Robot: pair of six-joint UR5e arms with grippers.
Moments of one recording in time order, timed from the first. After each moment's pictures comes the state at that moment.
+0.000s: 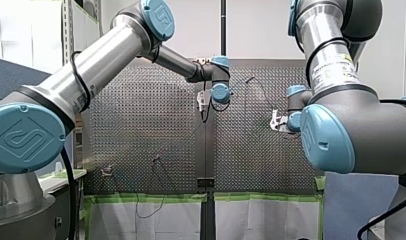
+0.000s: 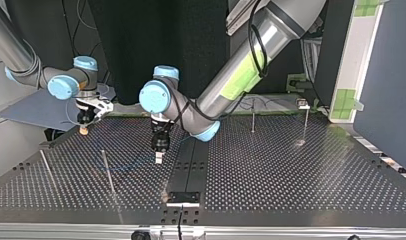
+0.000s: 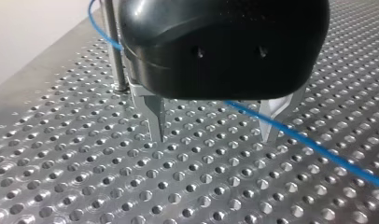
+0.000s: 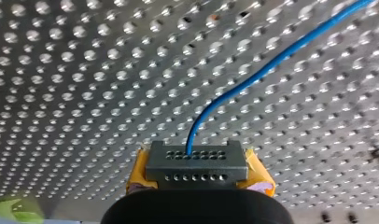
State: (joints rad) left arm -0.68 -2.33 -0.97 -2.93 -2.06 -1.65; right arm 1.72 -0.91 1.53 -0.47 1.61 1.67
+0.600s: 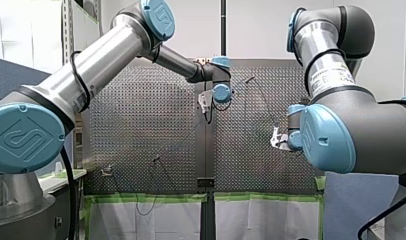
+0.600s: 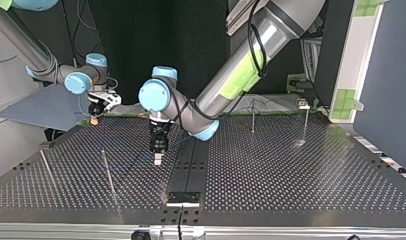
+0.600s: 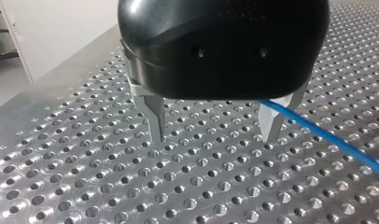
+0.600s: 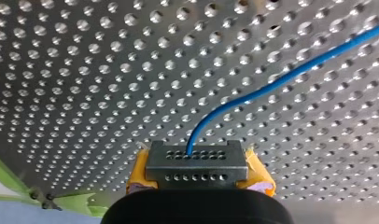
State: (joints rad) left arm -0.68 -2.33 -0.98 -2.88 -2.07 -1.75; right arm 1.72 -0.78 1.55 -0.56 1.62 1.71
